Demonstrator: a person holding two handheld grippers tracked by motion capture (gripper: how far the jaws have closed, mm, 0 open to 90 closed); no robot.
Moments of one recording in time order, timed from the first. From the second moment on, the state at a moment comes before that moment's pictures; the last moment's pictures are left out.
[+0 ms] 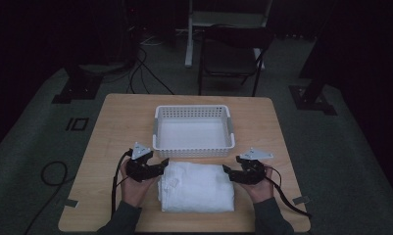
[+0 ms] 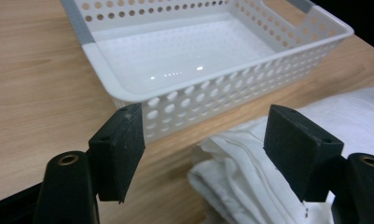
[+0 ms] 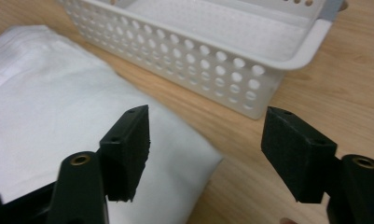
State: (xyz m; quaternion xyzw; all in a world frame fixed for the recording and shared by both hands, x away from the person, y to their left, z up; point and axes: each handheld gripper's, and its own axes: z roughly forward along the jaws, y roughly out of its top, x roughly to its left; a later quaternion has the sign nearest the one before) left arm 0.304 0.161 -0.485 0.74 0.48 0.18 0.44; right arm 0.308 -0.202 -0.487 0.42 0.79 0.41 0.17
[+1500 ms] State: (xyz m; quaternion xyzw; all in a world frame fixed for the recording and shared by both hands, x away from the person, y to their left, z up) left arm 0.307 0.155 -0.534 0.78 0.46 0.13 0.40; right arm 0.313 -0.168 -0.531 0.41 0.83 0.36 0.13
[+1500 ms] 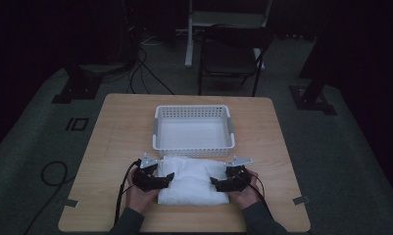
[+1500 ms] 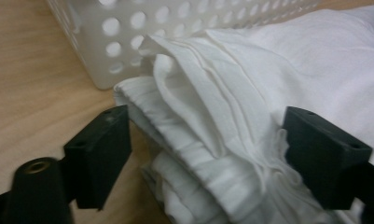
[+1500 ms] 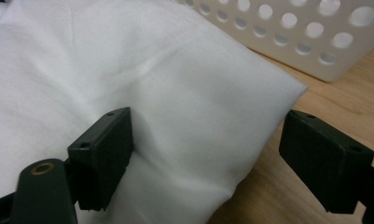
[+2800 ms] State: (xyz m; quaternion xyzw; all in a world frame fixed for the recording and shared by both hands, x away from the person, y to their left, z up) left arm 0.312 0.155 -0.551 0.74 0.53 0.05 0.41; right arm 0.316 -0.163 -0.531 0.42 0.83 0.35 0.15
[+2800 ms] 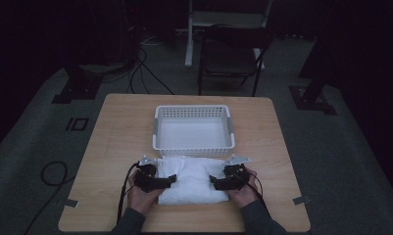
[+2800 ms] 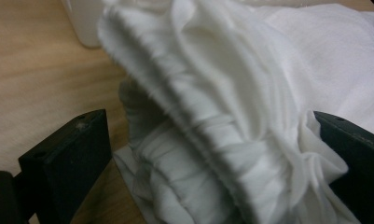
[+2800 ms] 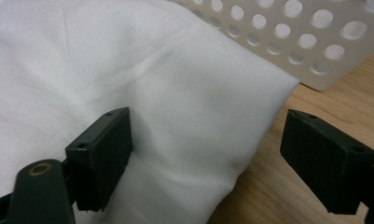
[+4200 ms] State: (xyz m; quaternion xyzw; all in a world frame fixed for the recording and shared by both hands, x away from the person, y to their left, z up) left arm 0.308 0.146 -0.540 0.78 0.46 0.04 0.42; right arm 0.324 -0.171 -0.540 0.43 0.79 0.43 0.02
